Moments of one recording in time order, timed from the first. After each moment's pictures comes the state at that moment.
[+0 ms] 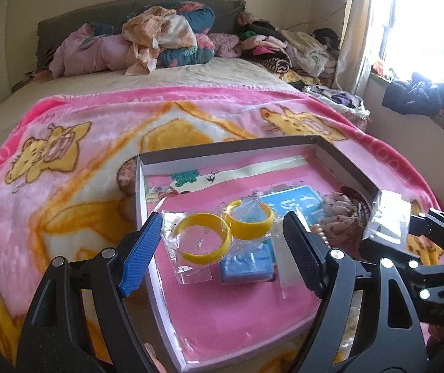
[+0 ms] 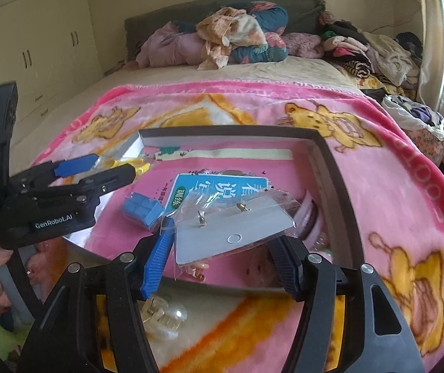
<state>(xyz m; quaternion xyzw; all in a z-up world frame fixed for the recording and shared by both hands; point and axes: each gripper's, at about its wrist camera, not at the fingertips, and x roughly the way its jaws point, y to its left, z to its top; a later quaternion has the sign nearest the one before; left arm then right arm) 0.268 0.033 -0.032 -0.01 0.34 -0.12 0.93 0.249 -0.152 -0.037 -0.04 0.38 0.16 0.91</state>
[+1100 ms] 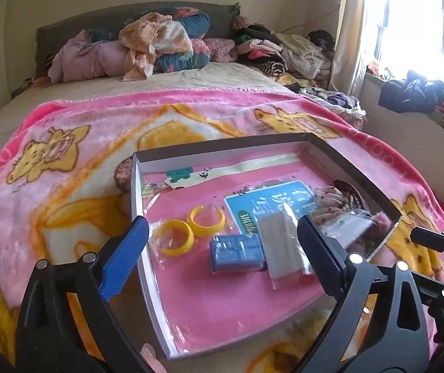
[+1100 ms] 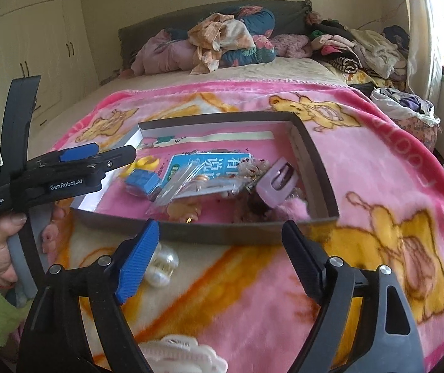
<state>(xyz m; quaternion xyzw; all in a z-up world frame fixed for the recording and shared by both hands) 0.247 0.026 -0.032 -0.01 0.33 -0.12 0.94 0.181 -0.191 -0.035 0.00 0.36 0.15 0.92</state>
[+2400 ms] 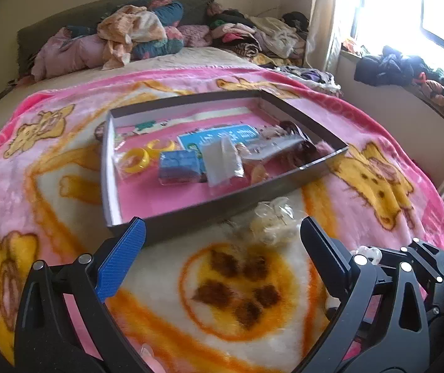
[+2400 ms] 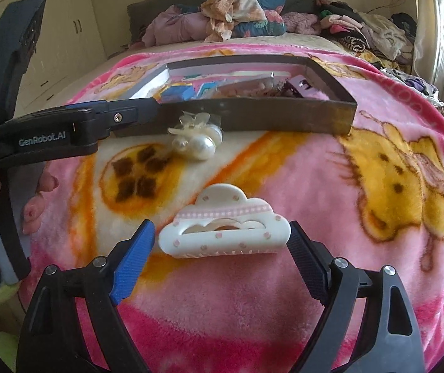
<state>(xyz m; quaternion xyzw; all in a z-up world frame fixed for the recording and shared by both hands) 0.161 -0.002 -0.051 0.02 0.36 -0.17 0.92 0.101 -0.168 -0.090 -0.02 0.41 0.16 0.90</state>
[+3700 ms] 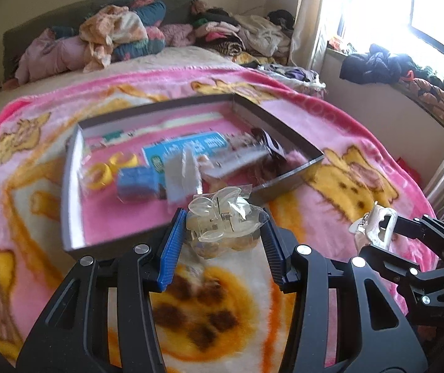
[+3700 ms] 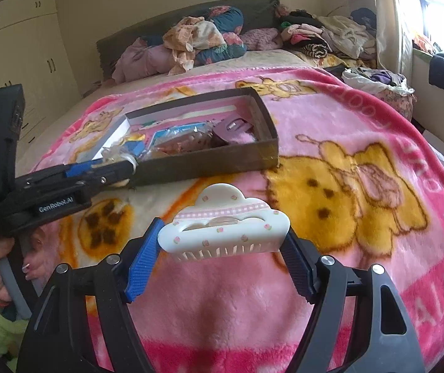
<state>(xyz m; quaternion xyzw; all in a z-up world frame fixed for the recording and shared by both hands) 0.171 -0.033 -0.038 0.01 0.35 -0.20 0.91 0.107 -0.227 -0.047 0.04 0.36 0.10 0.93</state>
